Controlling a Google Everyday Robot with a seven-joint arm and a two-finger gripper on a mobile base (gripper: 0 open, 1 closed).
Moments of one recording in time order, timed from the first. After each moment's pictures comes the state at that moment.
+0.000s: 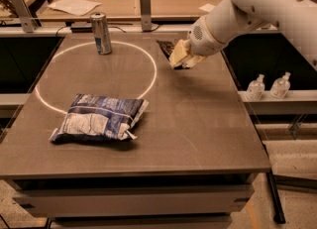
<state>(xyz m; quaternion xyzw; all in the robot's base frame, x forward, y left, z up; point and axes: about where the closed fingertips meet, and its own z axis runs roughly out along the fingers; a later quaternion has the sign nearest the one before) 0.648 -0.072 0.888 -0.21 0.92 0.25 0.23</state>
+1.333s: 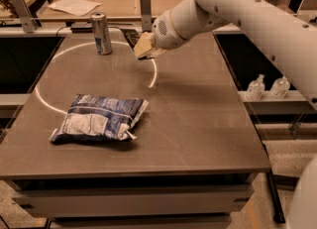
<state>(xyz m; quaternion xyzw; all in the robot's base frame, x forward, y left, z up) 0.672 0.025 0.908 -0.27 0.87 0.30 0.28</state>
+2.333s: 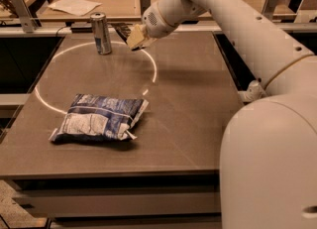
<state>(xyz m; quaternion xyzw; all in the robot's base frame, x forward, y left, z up) 0.733 0.046 0.903 -0.34 0.85 0.28 0.28</state>
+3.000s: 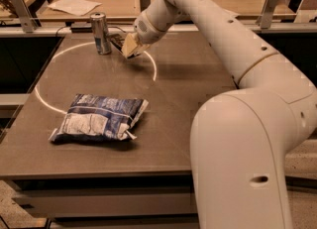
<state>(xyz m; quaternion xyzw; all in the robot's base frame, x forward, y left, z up) 0.749 0.069 0.867 -0.37 0.86 0.26 0.23</state>
